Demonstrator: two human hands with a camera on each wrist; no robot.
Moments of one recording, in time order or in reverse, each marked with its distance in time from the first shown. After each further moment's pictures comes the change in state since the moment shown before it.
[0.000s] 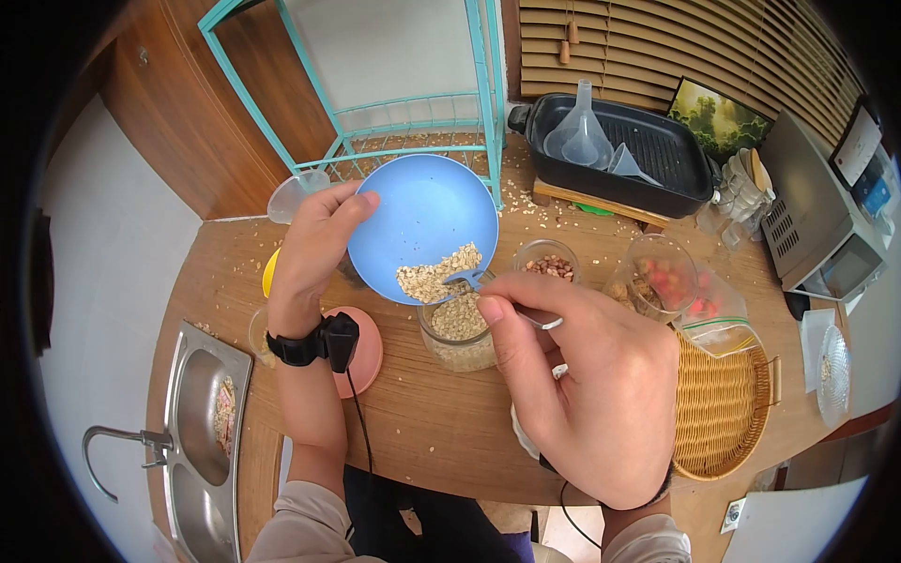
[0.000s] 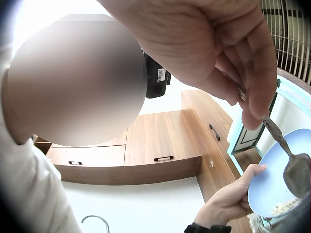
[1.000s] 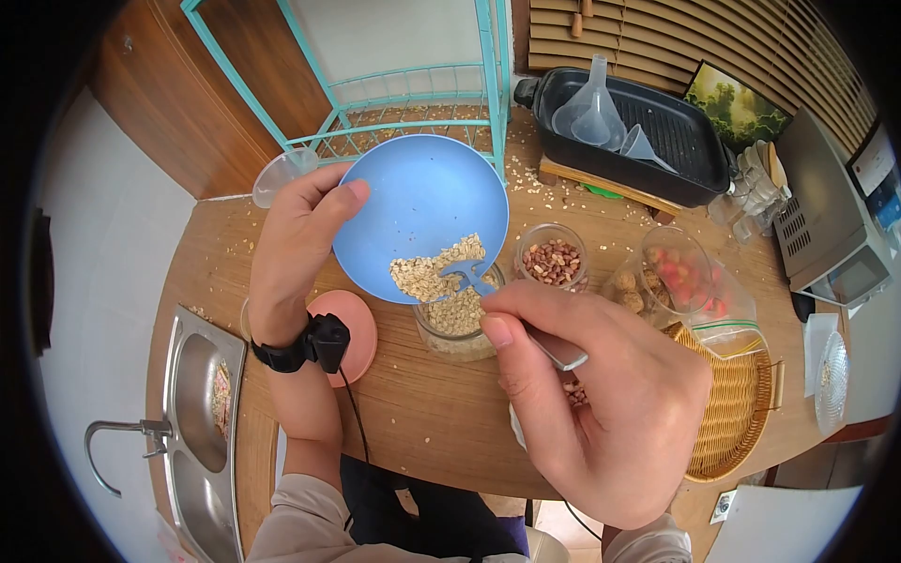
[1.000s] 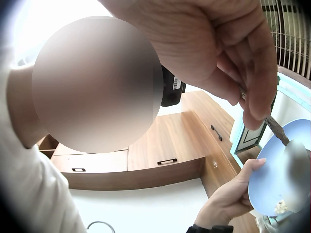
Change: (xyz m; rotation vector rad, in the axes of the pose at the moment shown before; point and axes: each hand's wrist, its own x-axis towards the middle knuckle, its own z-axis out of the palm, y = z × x) left_hand -0.011 0.015 0.005 0.026 0.004 0.010; right_hand 0.004 0.003 -0.003 0.075 -0.040 -0.002
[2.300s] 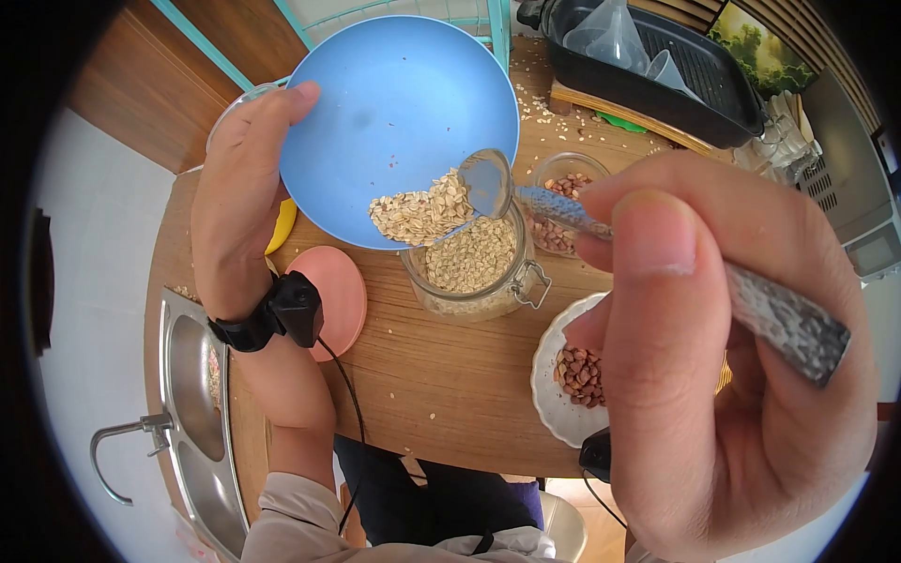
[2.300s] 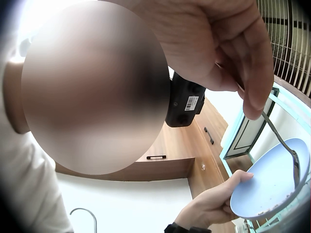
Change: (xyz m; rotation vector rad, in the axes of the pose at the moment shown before) left_hand 0.012 -0.018 -0.006 0.041 0.136 -0.089; right_hand -0.002 0.004 0.031 -0.168 0.428 0.059
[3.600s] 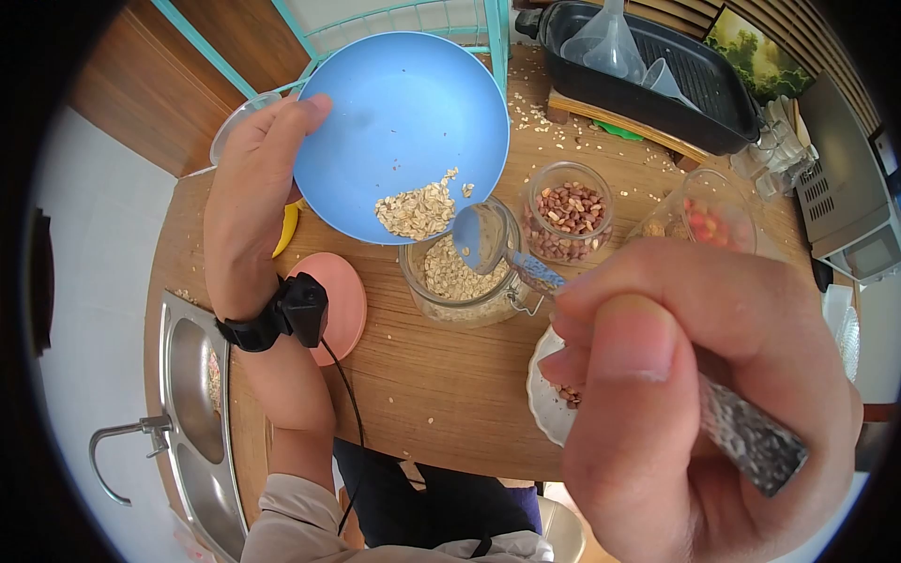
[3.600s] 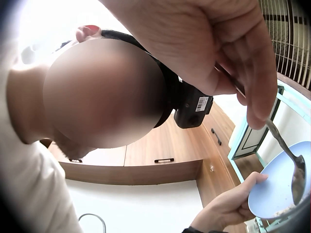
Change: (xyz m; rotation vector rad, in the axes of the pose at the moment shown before) left_hand 0.000 0.000 0.006 0.024 0.011 0.034; right_hand -0.010 -0.006 -0.012 0.005 -0.012 0.125
